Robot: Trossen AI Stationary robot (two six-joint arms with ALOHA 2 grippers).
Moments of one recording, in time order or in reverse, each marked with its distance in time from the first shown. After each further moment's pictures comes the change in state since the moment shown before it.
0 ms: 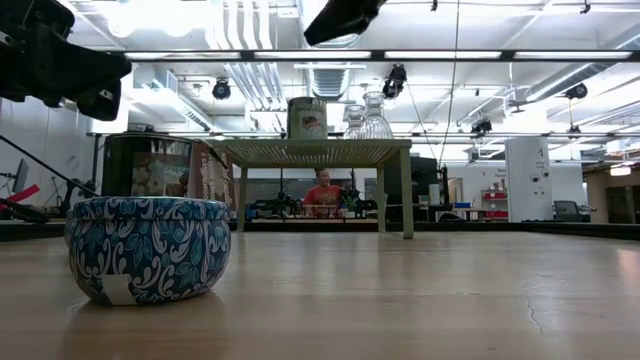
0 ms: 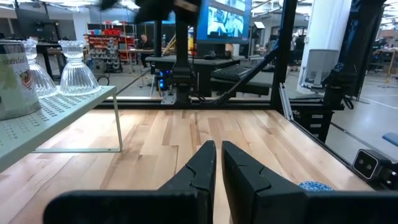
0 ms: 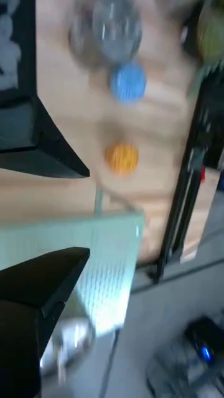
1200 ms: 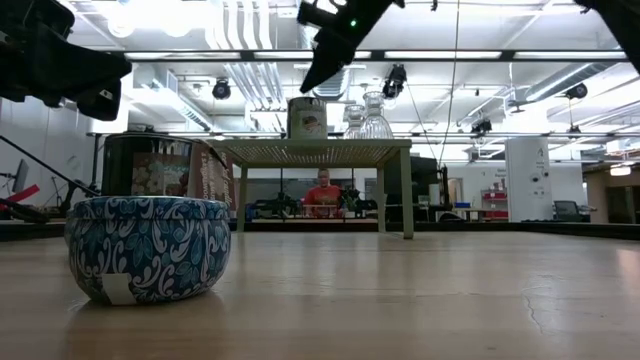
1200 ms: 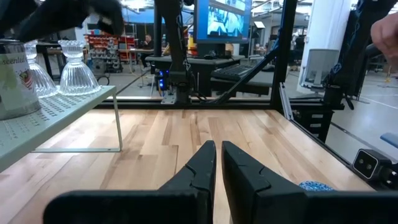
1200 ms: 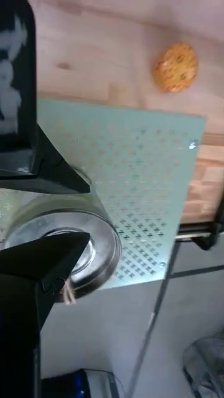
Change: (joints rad) left arm 0.000 0.000 0.000 0.000 0.000 0.000; right arm -0.242 0.304 0.401 -0.275 -0.052 -0.201
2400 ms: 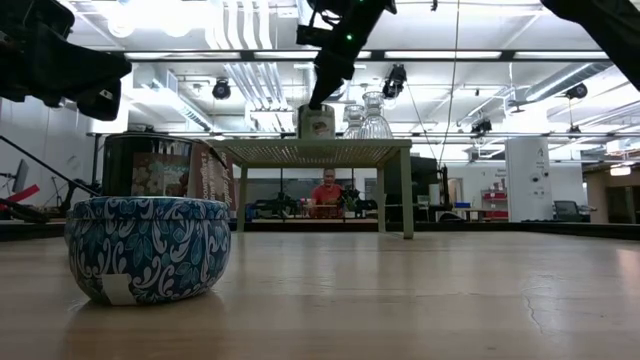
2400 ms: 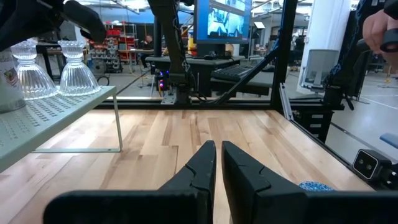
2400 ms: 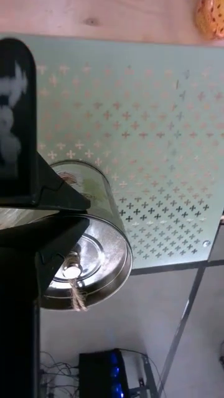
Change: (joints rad) left arm 0.000 0.000 0.000 0.001 0.000 0.000; right arm -0.040 0.094 0.144 -0.155 0.104 -0.014
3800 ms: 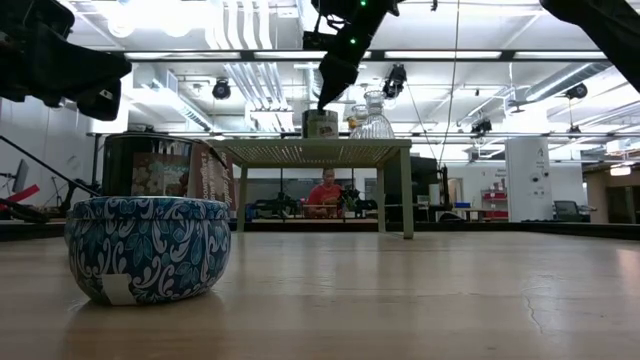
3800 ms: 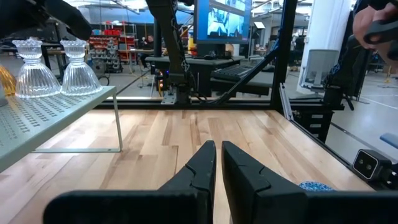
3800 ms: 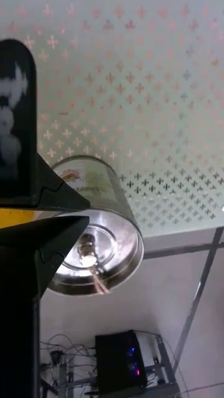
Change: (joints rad) left arm 0.000 0.000 0.000 0.000 0.000 0.000; right arm -0.043 -0.005 0.017 -0.003 0.049 -0.008
